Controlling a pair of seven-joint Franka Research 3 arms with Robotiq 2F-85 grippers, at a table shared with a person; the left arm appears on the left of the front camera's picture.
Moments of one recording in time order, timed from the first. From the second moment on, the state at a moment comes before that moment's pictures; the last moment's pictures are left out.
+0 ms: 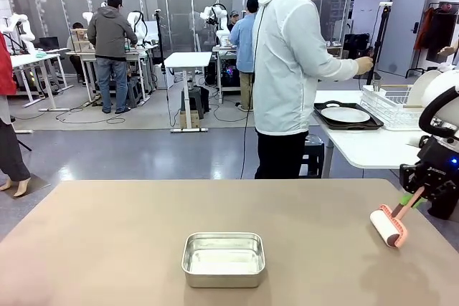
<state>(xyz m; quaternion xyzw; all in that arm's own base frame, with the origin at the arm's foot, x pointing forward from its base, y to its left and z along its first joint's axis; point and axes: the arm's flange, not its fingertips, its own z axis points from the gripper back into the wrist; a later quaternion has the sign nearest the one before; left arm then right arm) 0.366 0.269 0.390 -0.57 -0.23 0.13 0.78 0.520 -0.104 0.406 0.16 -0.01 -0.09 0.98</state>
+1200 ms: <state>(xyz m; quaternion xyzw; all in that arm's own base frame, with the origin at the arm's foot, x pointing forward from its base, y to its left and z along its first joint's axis) 0.366 0.269 0.390 -0.57 -0.23 0.13 0.78 0.467 -0.036 0.583 0.00 -0.13 0.08 0.99</state>
